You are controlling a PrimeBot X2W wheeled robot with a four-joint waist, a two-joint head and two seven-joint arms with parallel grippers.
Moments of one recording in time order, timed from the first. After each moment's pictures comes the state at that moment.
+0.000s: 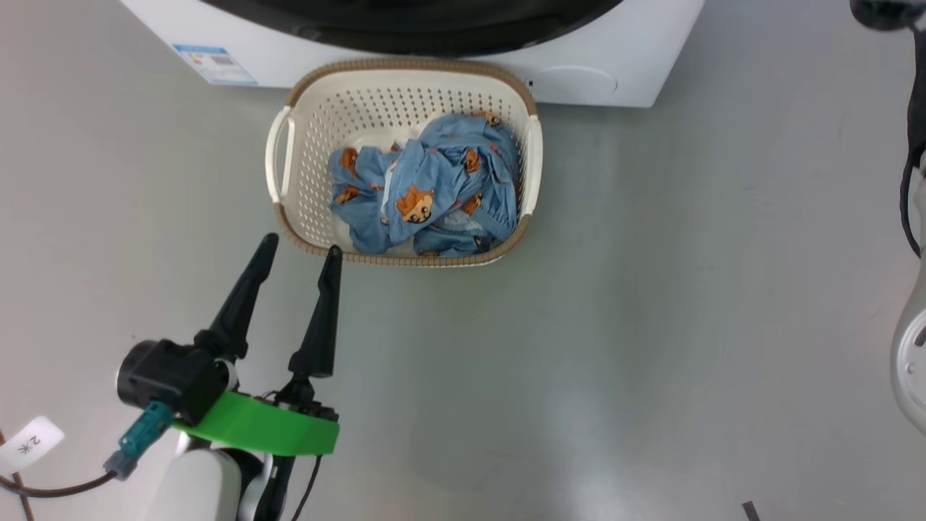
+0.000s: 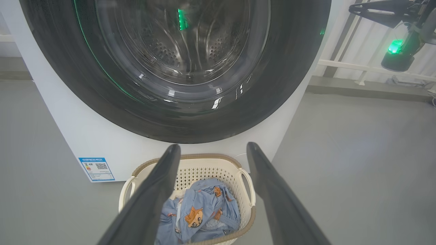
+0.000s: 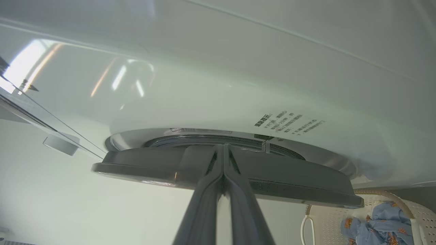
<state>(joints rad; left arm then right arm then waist) -0.26 0.04 -0.17 0.03 -0.25 -0.09 -0.26 -1.42 -0.16 -0.44 0.92 1.03 0.13 0.67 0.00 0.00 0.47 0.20</state>
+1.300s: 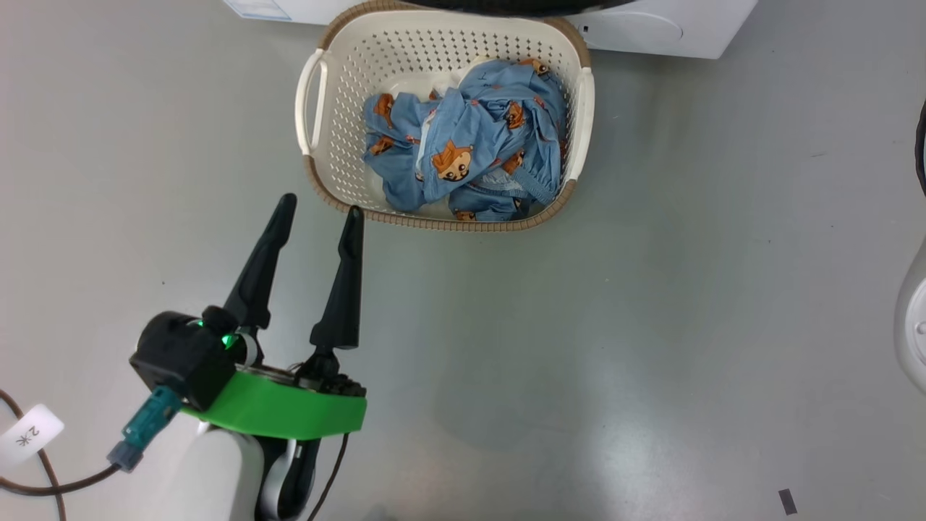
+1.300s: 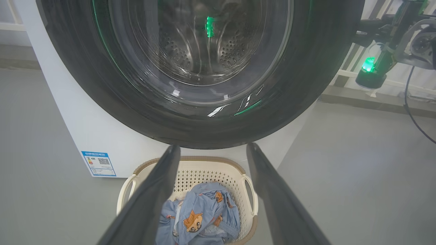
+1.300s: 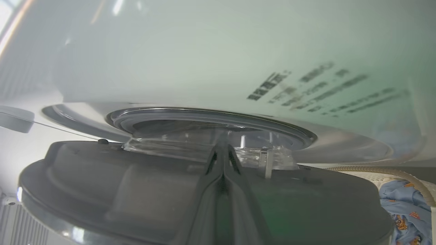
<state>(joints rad) -0.31 0.03 -0.25 -0.06 -0.34 -0.06 -0.26 -1.55 -0.10 -0.55 0.91 0.84 0.13 0.84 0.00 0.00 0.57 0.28</state>
